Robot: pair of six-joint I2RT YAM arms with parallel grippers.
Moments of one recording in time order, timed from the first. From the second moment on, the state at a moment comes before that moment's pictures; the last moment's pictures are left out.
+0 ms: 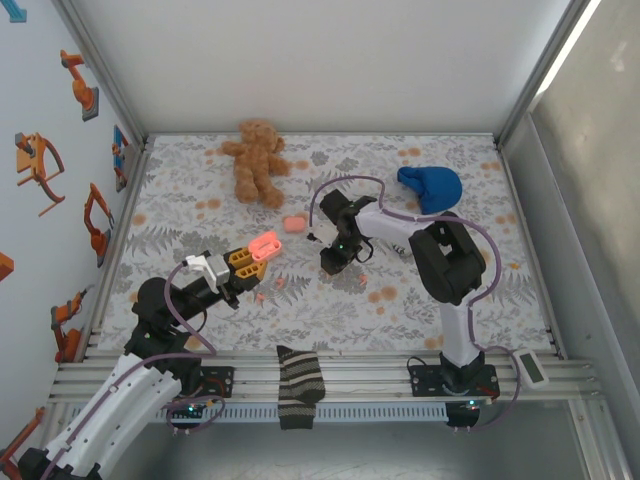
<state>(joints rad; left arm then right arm) -0.54 0.38 0.29 0.25 0.54 0.01 0.68 2.03 1.41 -0.81 -0.34 -0.20</state>
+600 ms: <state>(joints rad) -0.54 0.43 0.29 0.25 0.54 0.01 0.68 1.73 1.35 -0.80 -0.25 -0.17</state>
